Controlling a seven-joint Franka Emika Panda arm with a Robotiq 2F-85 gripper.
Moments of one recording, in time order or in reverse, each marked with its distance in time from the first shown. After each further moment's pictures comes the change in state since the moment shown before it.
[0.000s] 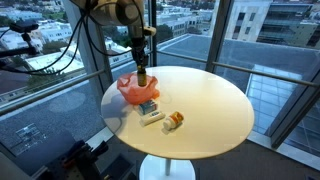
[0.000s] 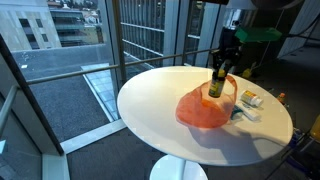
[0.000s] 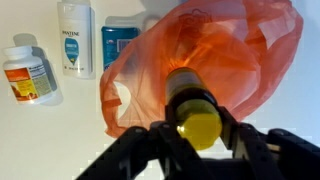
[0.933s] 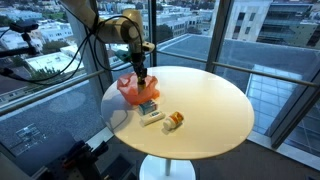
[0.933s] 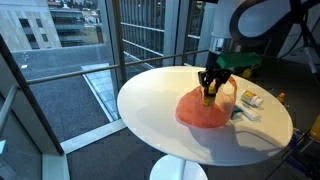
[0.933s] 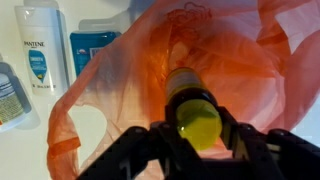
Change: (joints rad) arm 0.078 0.148 -0.045 0.011 -0.049 0.105 0.133
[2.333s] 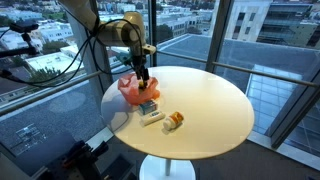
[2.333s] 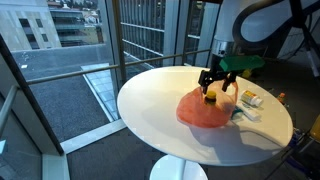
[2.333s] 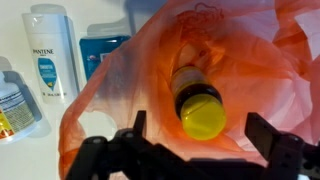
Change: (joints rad) arm 0.011 -0.010 -0.034 -0.038 0.000 0.023 0.020
